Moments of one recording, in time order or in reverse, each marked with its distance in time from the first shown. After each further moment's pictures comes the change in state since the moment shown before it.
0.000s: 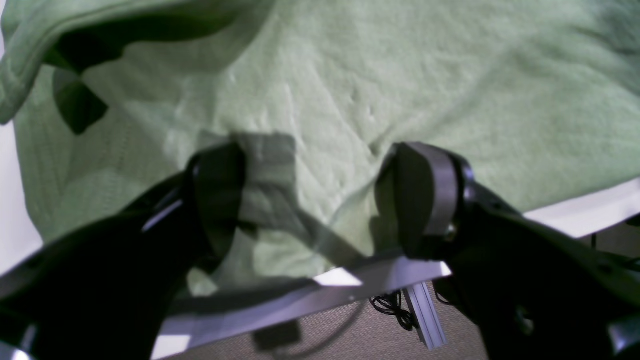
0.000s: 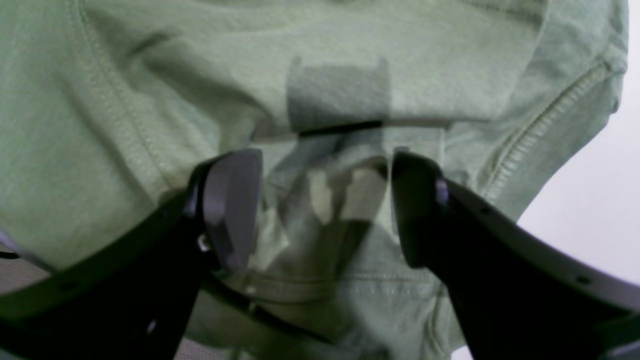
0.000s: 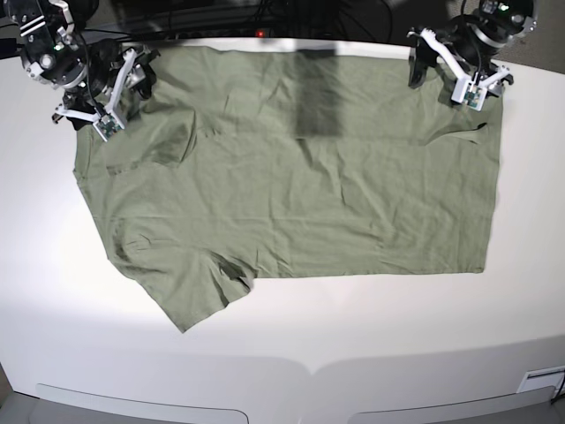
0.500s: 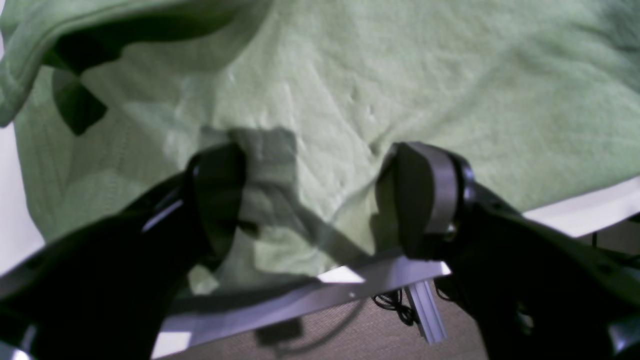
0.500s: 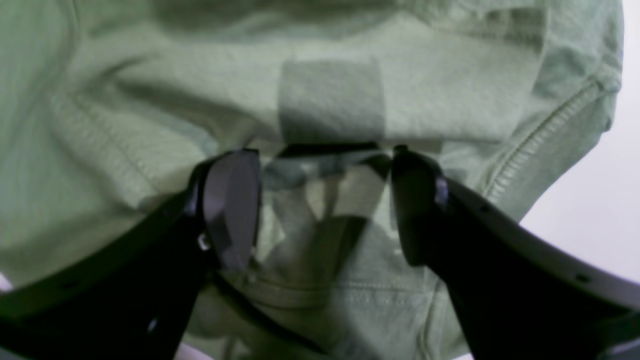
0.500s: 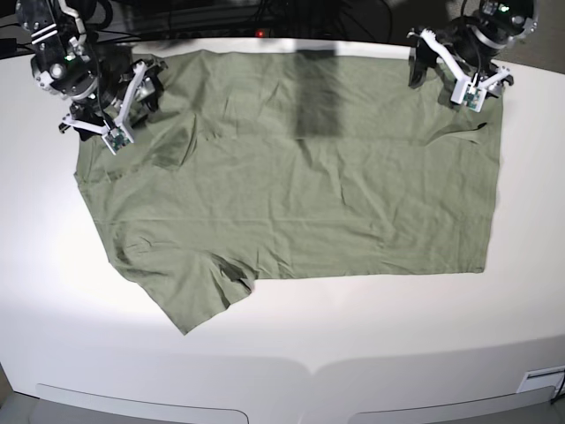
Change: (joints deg) left arm -0.5 0.0 0.1 0.4 0.0 0.0 1.2; right arm 4.9 -4.5 0.0 0.9 -1.8 0.2 -3.3
